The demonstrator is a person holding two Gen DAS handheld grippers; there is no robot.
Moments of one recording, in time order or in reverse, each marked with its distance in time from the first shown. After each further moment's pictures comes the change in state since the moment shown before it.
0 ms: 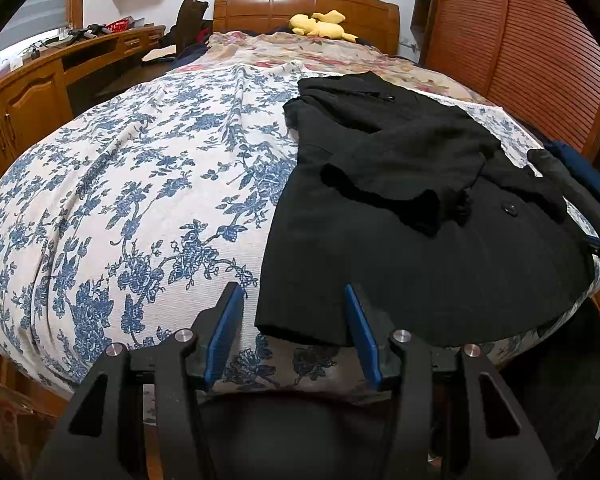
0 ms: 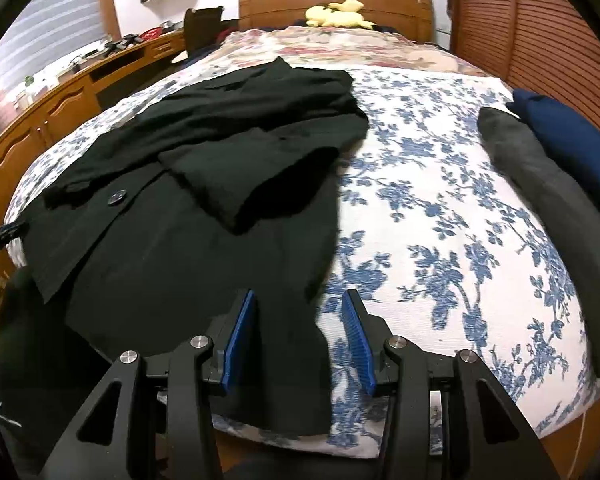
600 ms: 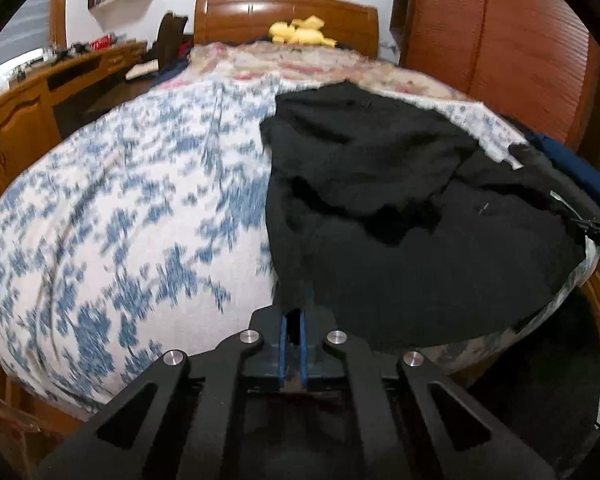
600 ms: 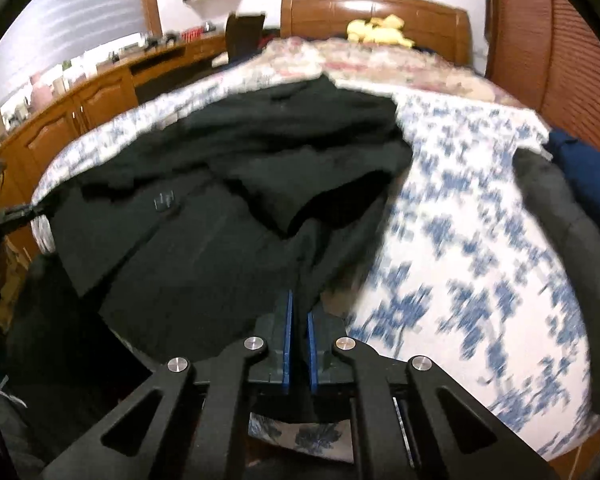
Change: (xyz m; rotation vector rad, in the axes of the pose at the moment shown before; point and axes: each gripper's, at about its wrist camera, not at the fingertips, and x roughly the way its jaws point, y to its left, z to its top) left arm -0.024 -0.018 0.015 0.060 -0.048 -0.038; right arm -0.022 0.019 0.011 -0.099 -0.075 0.099
